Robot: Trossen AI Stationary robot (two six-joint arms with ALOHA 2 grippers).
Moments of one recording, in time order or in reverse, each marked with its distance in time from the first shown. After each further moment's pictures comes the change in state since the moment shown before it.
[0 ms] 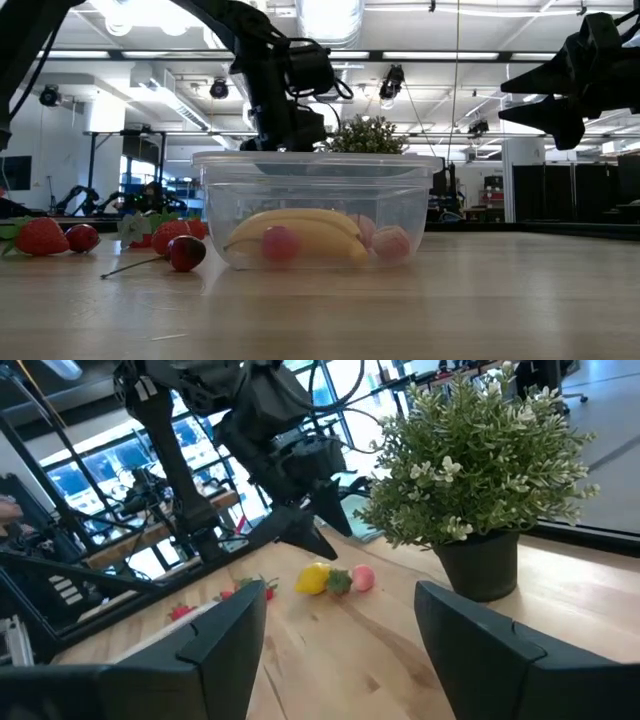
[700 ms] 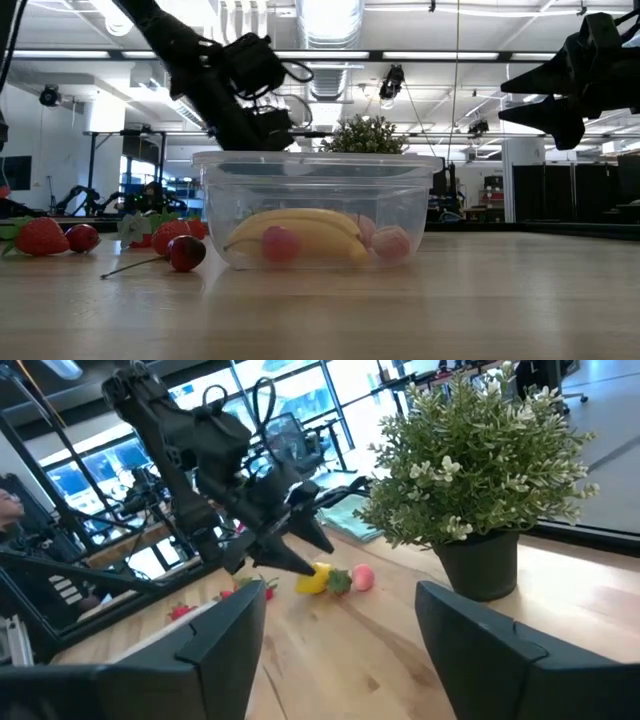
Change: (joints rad) left arm -0.077 -0.248 -0.539 0.615 -0.039 0.010; right arm 0.000 0.000 0.000 0.000 0.000 0.000
